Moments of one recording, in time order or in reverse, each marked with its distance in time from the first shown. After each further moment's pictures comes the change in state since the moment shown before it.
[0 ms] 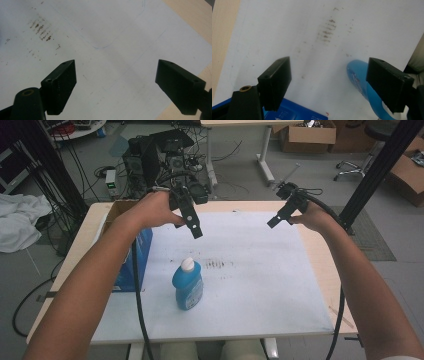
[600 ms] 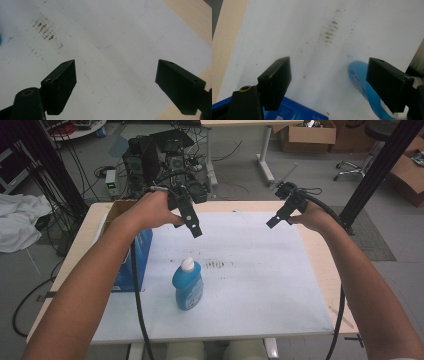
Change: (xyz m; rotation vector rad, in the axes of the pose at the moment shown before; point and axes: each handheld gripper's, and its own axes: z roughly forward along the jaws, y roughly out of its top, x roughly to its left) left arm -0.003 -0.004 -0.007 -0.020 0.031 -0.014; right arm 0.007 0.003 -0.004 -0.001 -0.005 -0.019
